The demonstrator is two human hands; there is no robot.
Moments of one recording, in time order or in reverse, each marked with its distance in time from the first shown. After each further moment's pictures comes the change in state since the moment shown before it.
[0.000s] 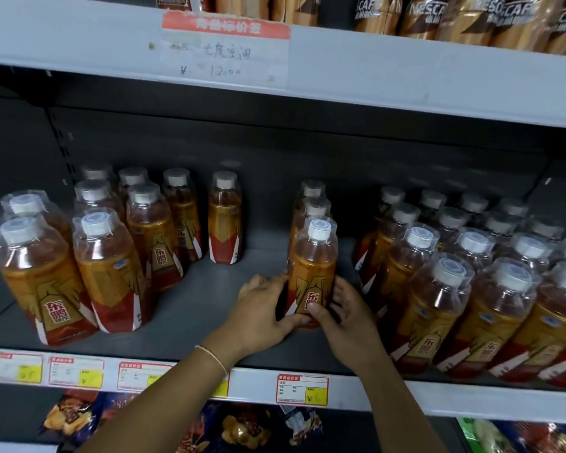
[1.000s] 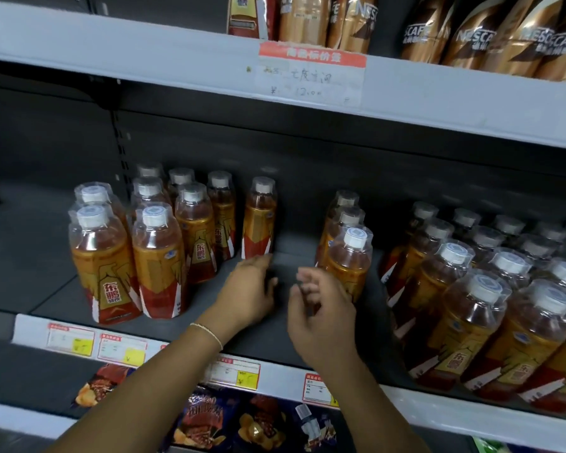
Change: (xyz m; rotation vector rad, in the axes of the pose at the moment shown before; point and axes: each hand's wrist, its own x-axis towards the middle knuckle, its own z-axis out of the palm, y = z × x) left_hand -0.007 -0.026 -0.063 0.035 0.146 -0.169; right_hand -0.016 -0.067 0.079 -0.233 0.253 -0.529
